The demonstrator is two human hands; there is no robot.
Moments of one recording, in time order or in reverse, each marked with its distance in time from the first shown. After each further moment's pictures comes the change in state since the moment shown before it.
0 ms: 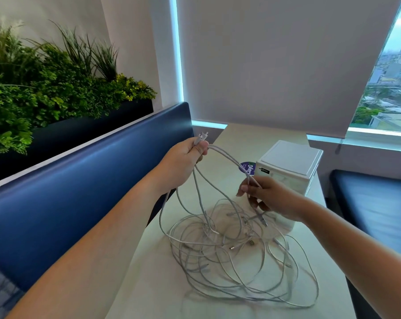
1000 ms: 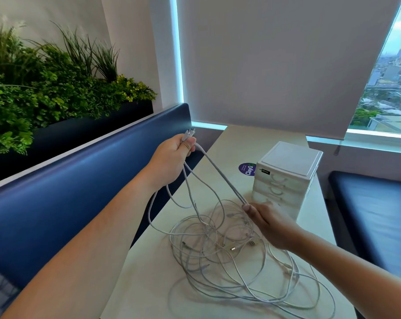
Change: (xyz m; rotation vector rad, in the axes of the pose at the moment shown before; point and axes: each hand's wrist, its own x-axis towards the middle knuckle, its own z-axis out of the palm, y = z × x) left_hand 0.005 -0.013 -0.017 0.084 0.134 -0.017; right_hand -0.025 0.034 0.032 -0.534 0.182 -0.341
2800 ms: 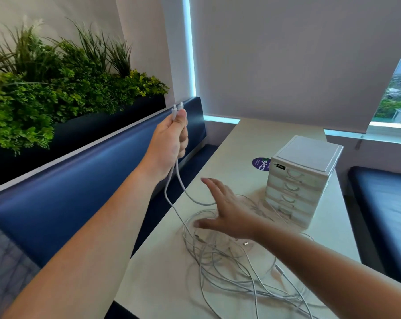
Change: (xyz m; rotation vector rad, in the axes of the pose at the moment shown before) left_hand -0.001 0.010 -0.022 -0.572 0.055 -0.036; right_hand 0.053 -0.064 0.053 0.088 -0.227 -0.026
